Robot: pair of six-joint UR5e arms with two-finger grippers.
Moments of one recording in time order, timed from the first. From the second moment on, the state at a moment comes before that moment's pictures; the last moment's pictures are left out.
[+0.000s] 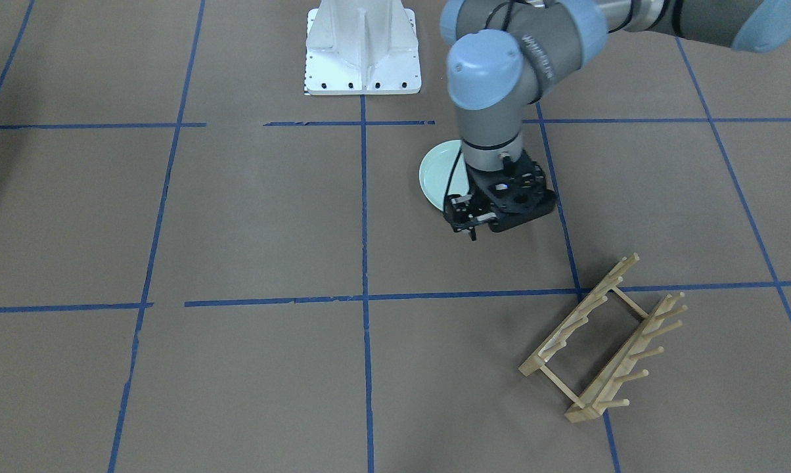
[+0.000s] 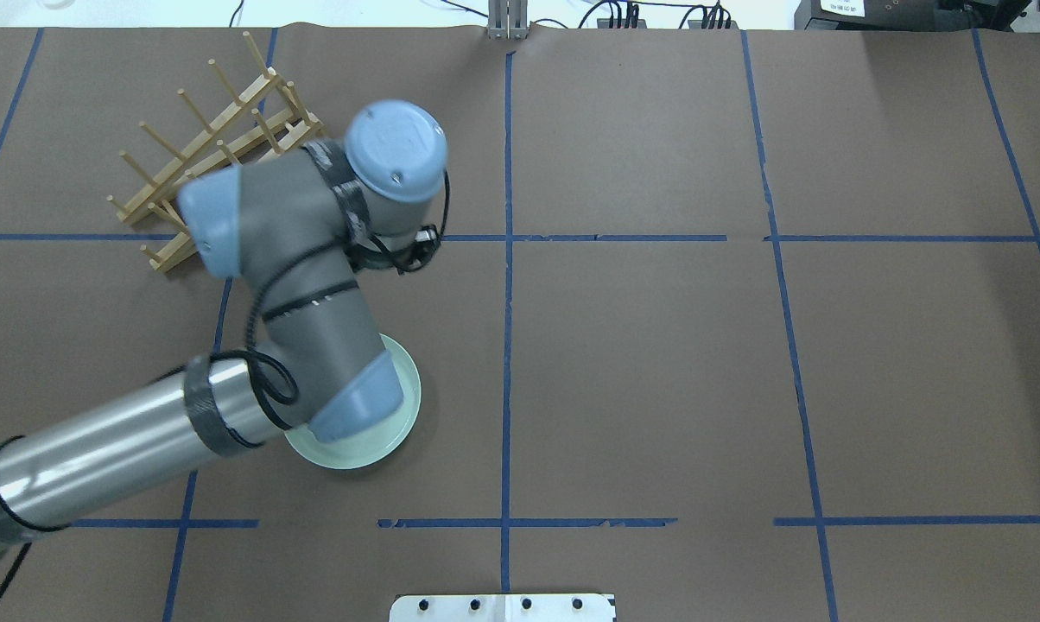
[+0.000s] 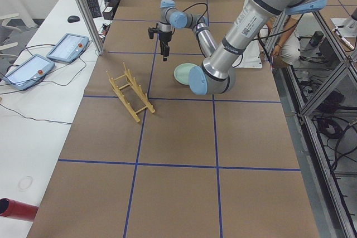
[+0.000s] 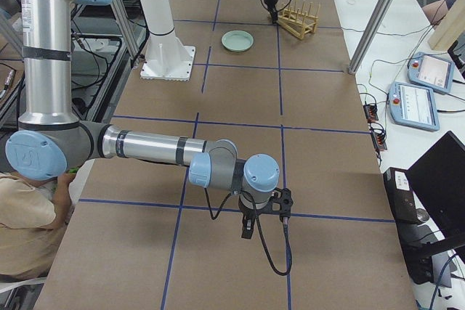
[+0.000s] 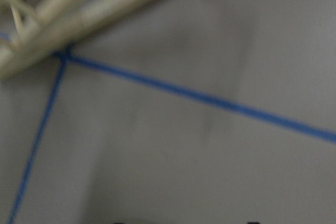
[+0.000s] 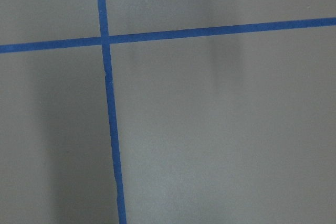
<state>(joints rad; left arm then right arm) -0.80 -2.26 -1.76 -1.26 -1.81 -1.14 1.62 -1.63 1.56 -1.62 2.32 -0.02</state>
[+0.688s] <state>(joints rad) -1.38 -1.79 -1.79 -1.45 -2.19 -0.17 1.62 -1.63 1.56 -1.62 2.32 -0.02</state>
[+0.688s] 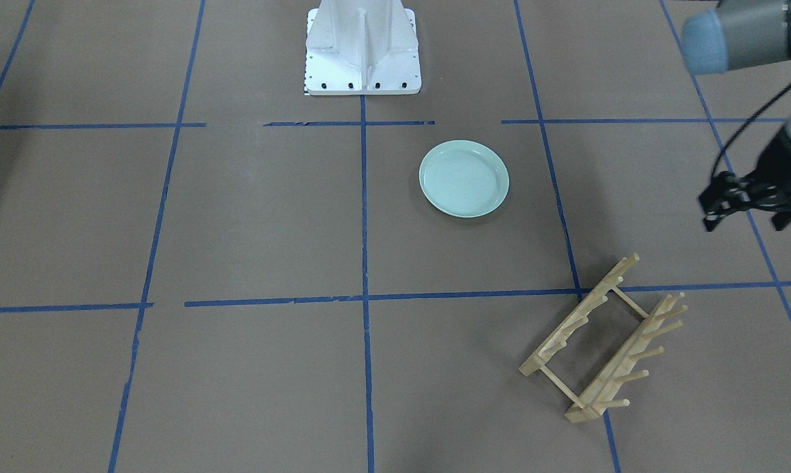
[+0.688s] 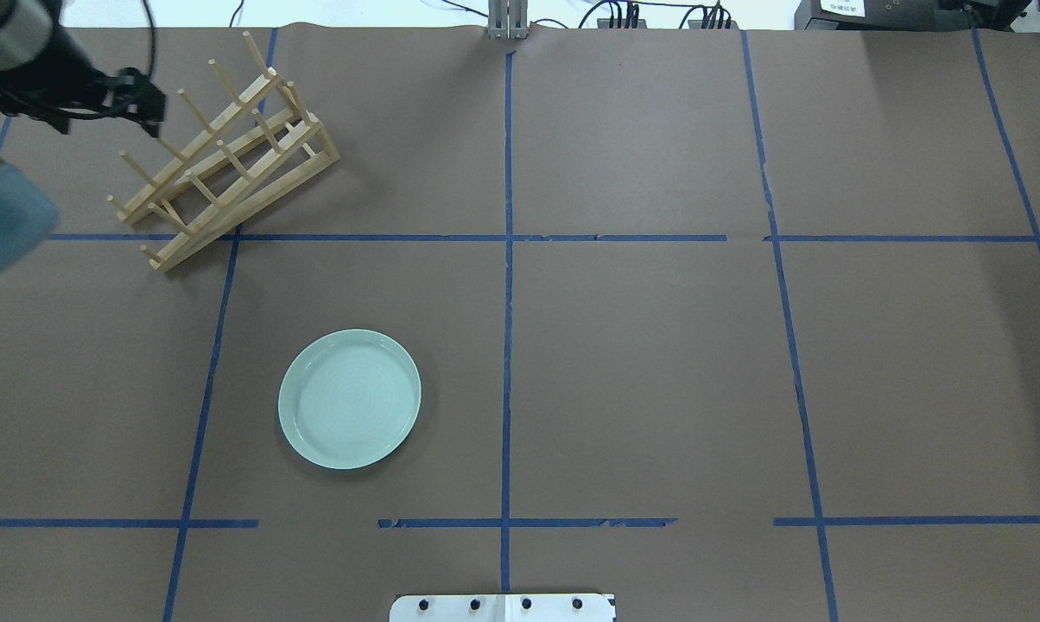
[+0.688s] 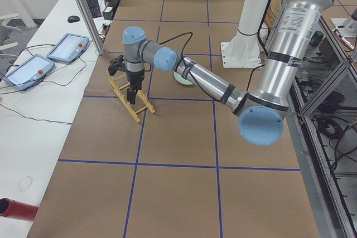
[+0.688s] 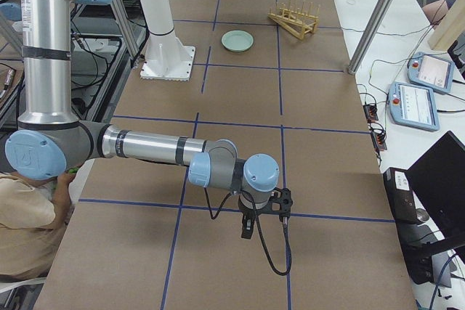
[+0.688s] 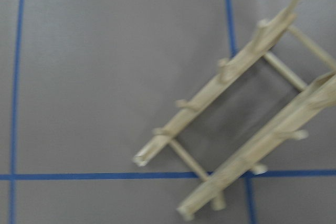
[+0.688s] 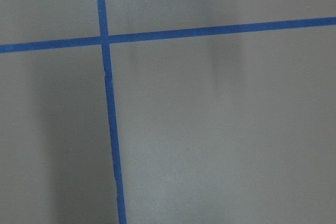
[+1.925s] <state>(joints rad) -1.61 -1.52 -1.63 -1.53 -2.38 0.16 1.62 -1.63 1.56 -1.62 2.32 -0.02</state>
